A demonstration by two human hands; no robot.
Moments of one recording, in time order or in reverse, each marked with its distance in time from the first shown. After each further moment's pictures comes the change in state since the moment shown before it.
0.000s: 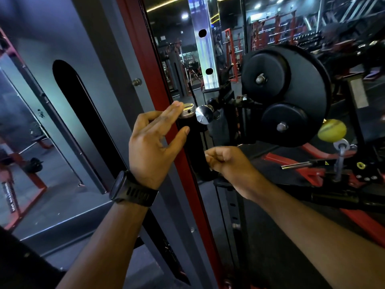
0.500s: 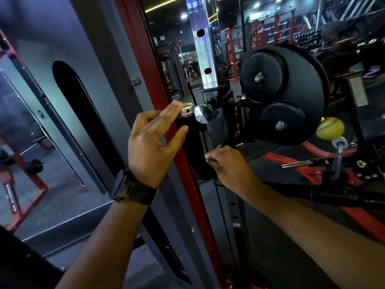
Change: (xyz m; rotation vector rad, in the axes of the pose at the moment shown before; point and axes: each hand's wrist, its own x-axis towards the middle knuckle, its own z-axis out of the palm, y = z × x) left_hand 0.000 0.002 -0.002 -0.003 0.013 0.021; right_hand 0.010 0.022 -0.007 -0.892 0.059 -0.136
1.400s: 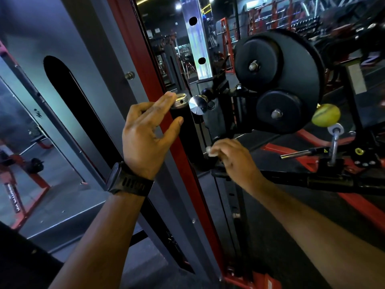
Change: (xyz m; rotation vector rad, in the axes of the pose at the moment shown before) left_hand 0.001 -0.003 0.000 0.000 -0.041 -0.017; right_hand -0.024 0.030 0.017 0.176 0.279 -0.153
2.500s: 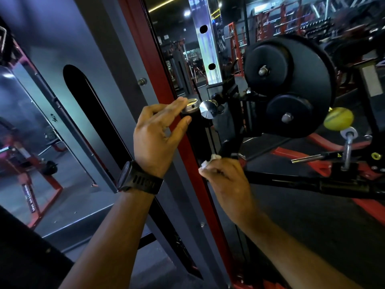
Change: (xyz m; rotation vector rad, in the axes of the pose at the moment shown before) left_hand 0.008 -0.001 -0.005 0.006 0.027 0.017; right_hand -0.026 -0.065 0.026 0.065 0.256 -0.166
